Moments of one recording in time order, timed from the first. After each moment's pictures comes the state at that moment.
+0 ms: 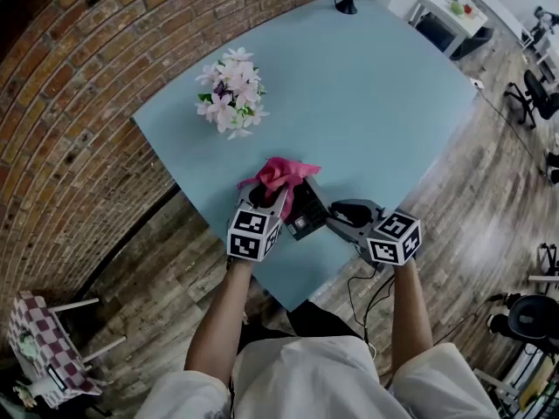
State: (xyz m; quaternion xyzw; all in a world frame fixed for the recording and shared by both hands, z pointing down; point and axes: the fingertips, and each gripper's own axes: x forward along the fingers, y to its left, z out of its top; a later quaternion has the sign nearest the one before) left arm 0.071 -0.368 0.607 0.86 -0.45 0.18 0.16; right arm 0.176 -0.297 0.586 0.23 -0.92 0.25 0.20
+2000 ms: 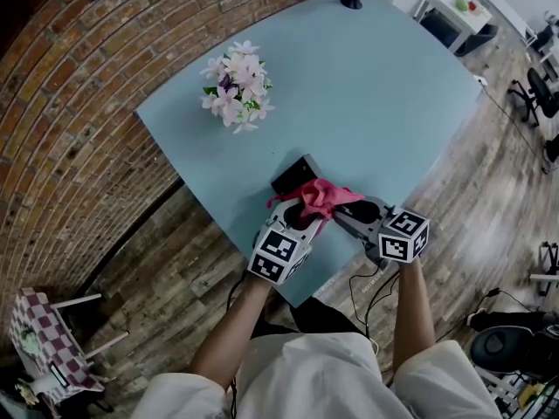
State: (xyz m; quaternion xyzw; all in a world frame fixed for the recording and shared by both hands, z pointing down) left arm 0.145 -0.300 0.591 0.92 -0.33 0.15 0.16; right arm 0.180 -0.298 0.583 0.25 -0.92 0.27 0.14
